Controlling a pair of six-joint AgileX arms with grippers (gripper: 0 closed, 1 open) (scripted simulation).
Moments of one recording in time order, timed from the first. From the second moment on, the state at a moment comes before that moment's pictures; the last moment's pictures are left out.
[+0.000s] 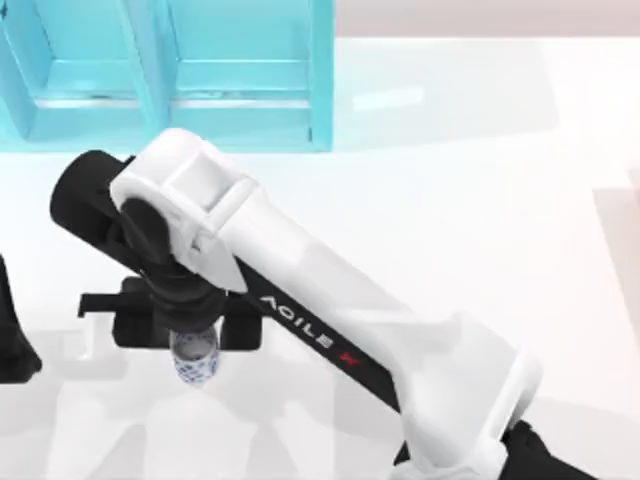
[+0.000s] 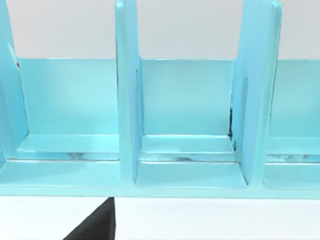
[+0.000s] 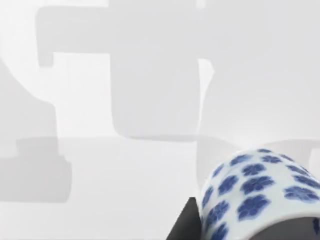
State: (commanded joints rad) left arm 0.00 0.00 0.00 0.00 0.00 0.00; right arm 1.01 3.16 3.54 -1.81 0.09 1.02
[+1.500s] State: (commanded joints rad) left arm 0.00 0.00 0.00 0.00 0.00 0.00; right arm -0.22 1.97 1.98 -1.36 -0.03 -0.30
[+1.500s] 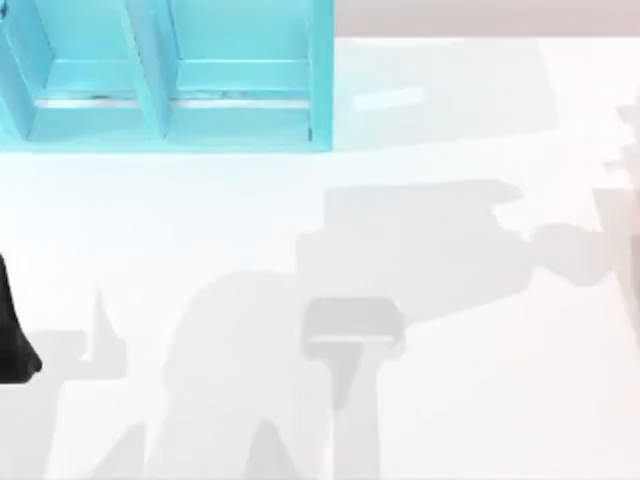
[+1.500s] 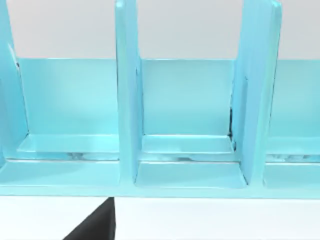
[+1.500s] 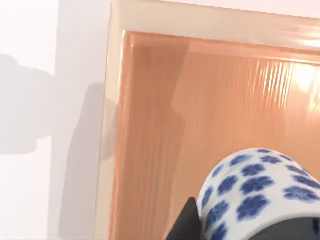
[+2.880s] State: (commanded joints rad) left arm 0.00 0.00 0.00 0.00 0.00 0.00; right arm -0.49 1.76 1.37 -1.05 -0.10 -0.47
